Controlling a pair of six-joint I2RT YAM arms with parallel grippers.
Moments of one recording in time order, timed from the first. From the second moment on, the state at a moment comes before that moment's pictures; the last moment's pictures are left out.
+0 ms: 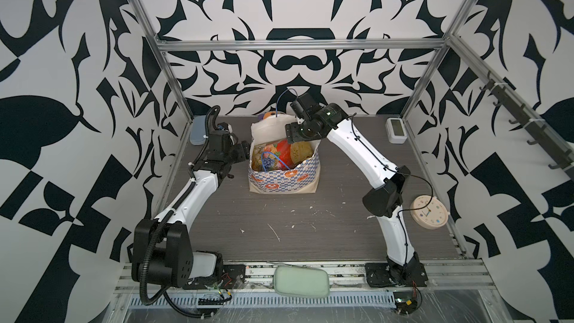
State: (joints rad) left arm -0.17 1.35 0.96 -0.23 0.04 -0.35; right arm 0.69 2.18 2.47 -1.25 0.15 0.48
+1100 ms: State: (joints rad) left arm -0.30 1.45 1.46 -0.60 0.04 -0.22; right arm 0.65 2.30 2.41 -1.06 -0.01 0.62
